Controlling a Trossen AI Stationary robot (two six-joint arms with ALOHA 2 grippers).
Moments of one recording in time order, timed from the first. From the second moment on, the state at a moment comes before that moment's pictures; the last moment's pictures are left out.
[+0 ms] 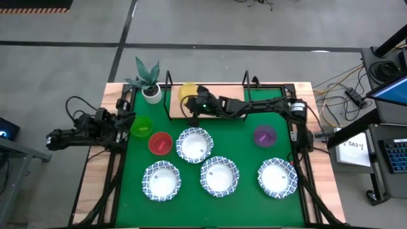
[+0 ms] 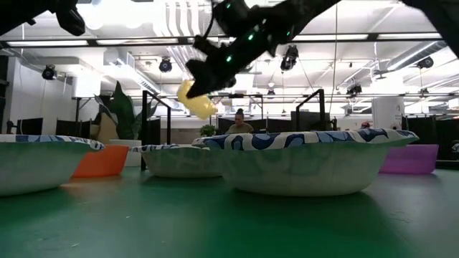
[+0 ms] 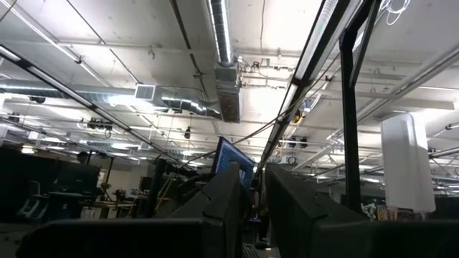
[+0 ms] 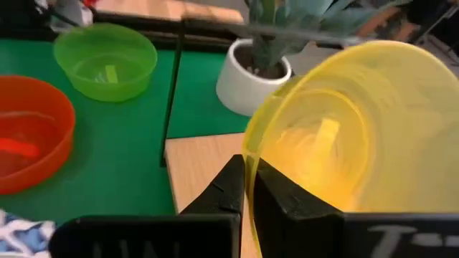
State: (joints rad) left arm 0.02 0.05 0.17 0.53 -0.06 -0.08; right arm -0.22 2.02 1.54 0.02 0.21 -0.22
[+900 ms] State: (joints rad) left arm 0.02 0.05 0.17 0.53 -0.06 -0.08; right arm -0.24 2.28 1.91 -0.27 0.21 -0.18
